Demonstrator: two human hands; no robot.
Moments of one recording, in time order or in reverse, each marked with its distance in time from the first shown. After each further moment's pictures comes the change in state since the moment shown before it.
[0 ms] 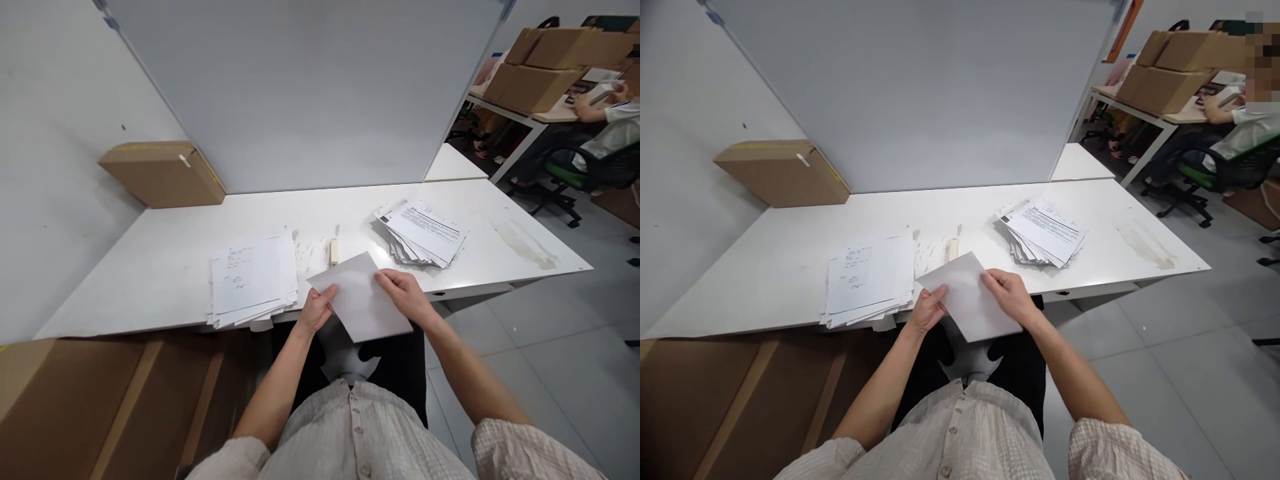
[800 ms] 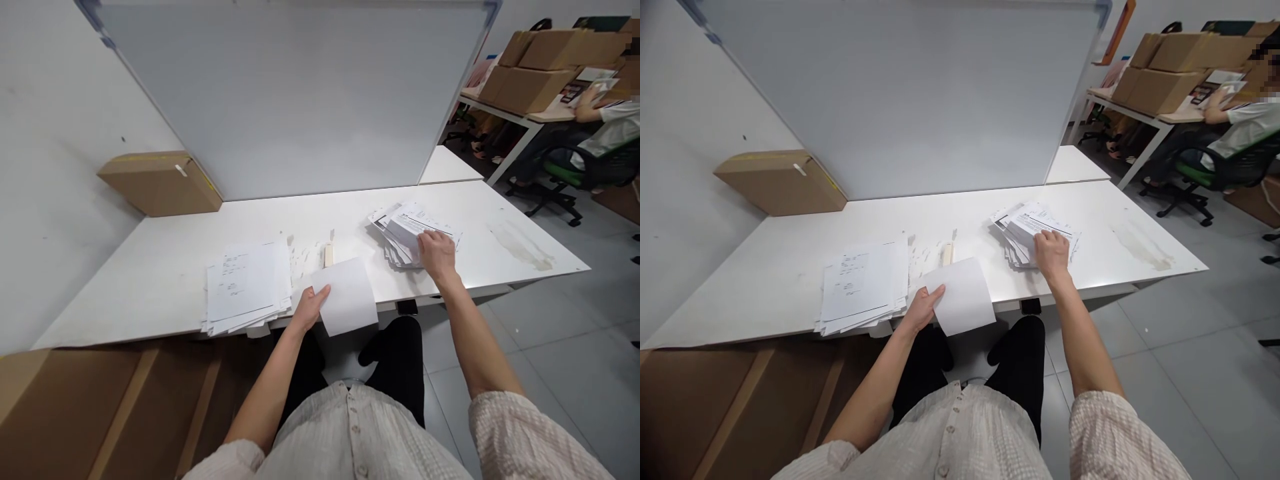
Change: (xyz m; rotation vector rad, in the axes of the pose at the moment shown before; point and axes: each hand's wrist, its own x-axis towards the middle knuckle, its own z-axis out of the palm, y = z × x) left_hand 0.016 0.000 -0.006 0.177 0.075 -0.060; right_hand 0.066 0.083 -0.088 -0.861 0.414 0.026
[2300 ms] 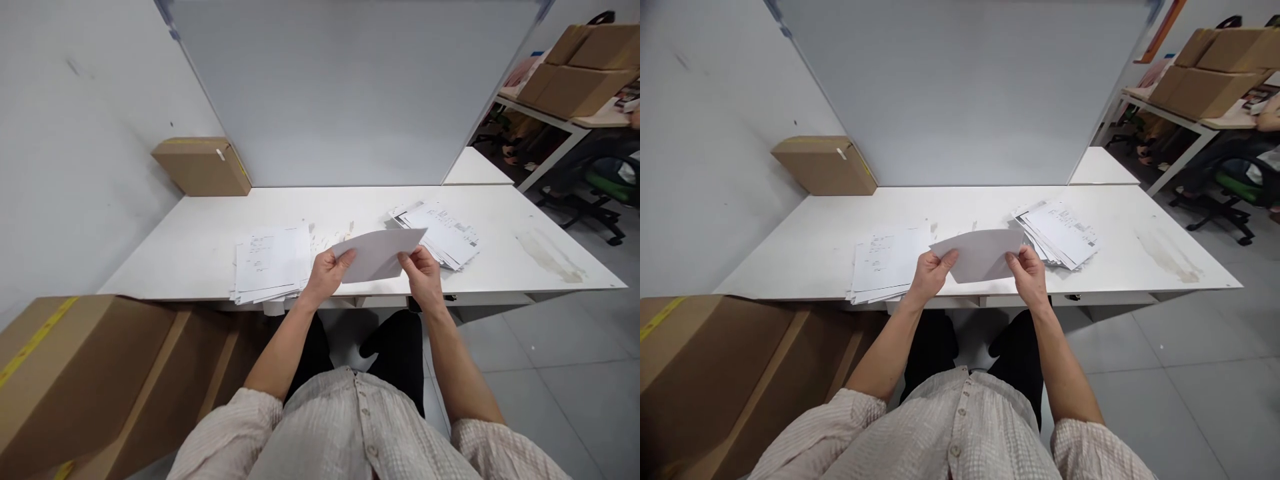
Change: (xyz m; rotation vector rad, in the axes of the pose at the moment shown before) left_hand -0.032 0.075 0.037 0.341 -0.033 0.574; right_hand -0.070 -0.102 -0.008 1.500 -0.035 0.105
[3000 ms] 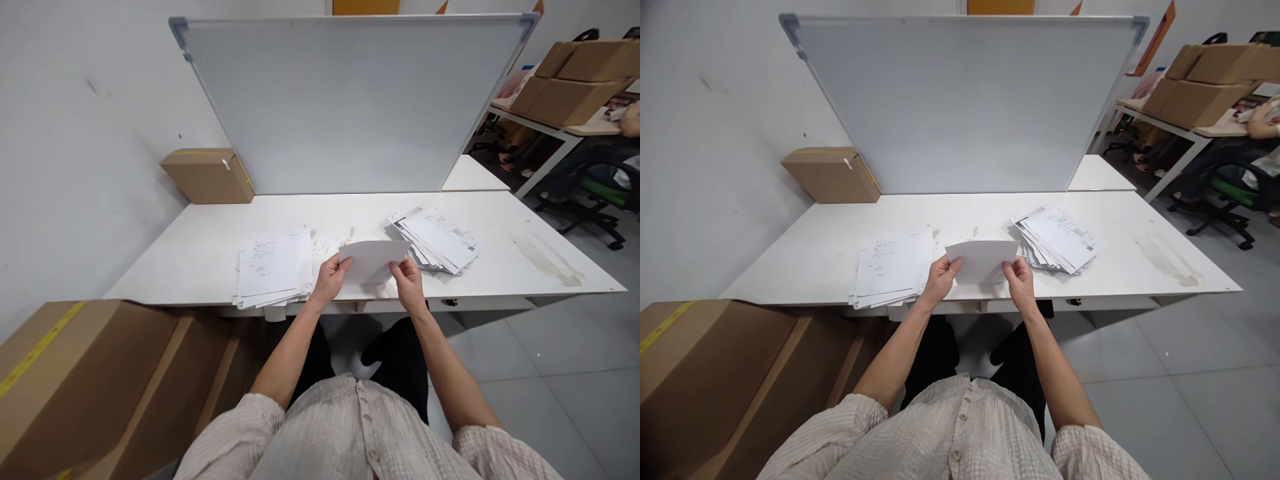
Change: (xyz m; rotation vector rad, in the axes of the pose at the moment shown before) left_hand 0.002 -0.033 0.002 -0.046 -0.005 -0.029; right_hand -0.002 0.043 0.005 -0.136 0.033 0.051
